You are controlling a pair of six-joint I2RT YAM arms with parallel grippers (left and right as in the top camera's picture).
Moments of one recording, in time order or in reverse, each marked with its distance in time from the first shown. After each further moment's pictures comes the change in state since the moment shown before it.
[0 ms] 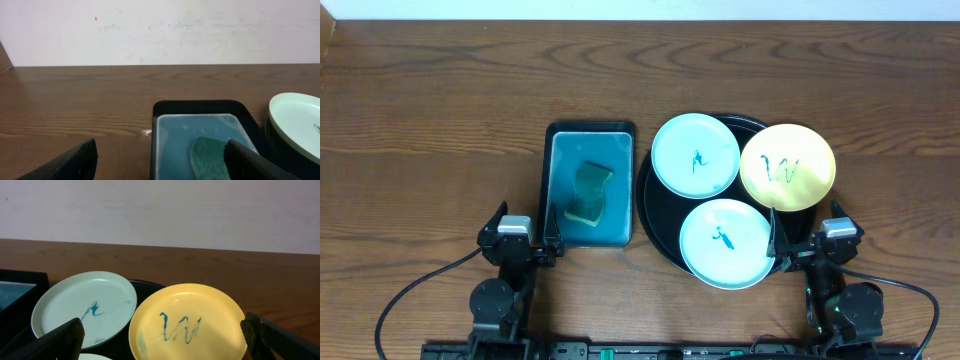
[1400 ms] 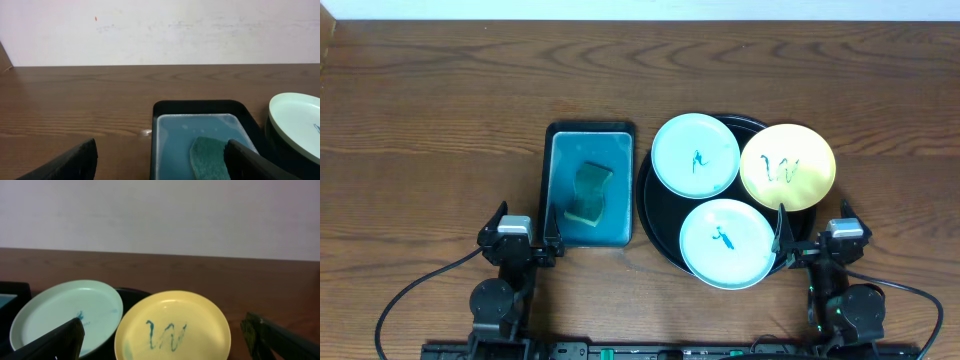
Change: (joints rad) left arm 0.000 0.000 0.000 0.000 0.000 0.000; right arm 0.000 0.000 0.000 0.045 0.066 -0.018
